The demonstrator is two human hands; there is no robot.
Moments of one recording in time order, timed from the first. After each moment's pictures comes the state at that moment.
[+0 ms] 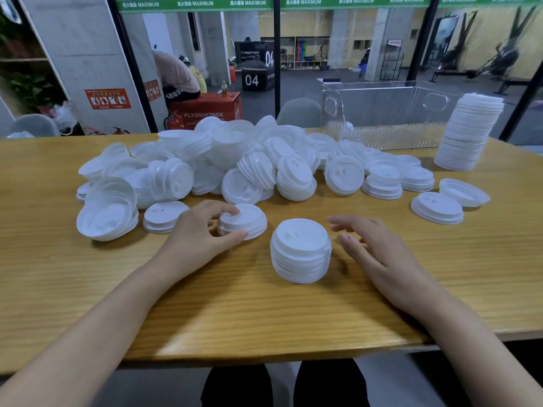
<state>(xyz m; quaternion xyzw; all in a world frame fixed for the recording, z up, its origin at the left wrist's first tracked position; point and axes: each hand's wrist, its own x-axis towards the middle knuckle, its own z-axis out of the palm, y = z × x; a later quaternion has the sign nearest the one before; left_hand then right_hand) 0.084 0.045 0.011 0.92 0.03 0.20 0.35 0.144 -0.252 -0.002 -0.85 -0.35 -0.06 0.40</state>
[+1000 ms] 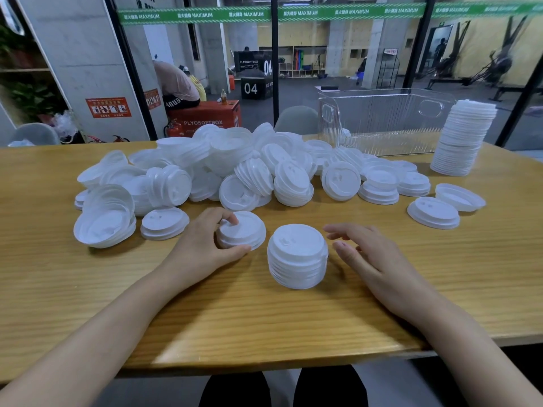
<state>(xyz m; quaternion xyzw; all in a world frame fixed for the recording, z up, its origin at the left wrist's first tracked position) 0.085 0.037 0.007 0.93 0.01 0.19 0.32 0.145 -0.253 -0.004 -0.85 -0.35 -0.06 0.39</state>
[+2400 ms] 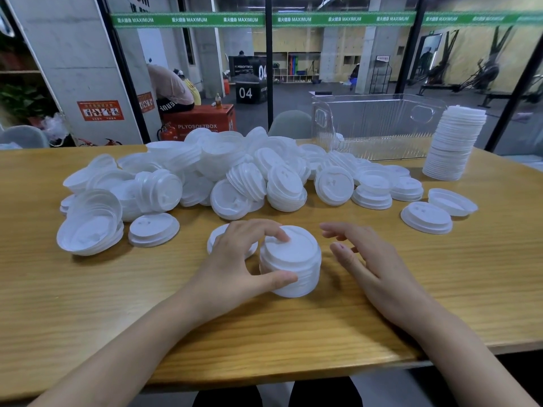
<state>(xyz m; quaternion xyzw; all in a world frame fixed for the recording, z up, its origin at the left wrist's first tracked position) 0.073 -0.020 0.012 0.90 -0.12 0.17 0.38 0.143 -0.254 -0.002 -0.83 -0.34 -0.08 0.42</state>
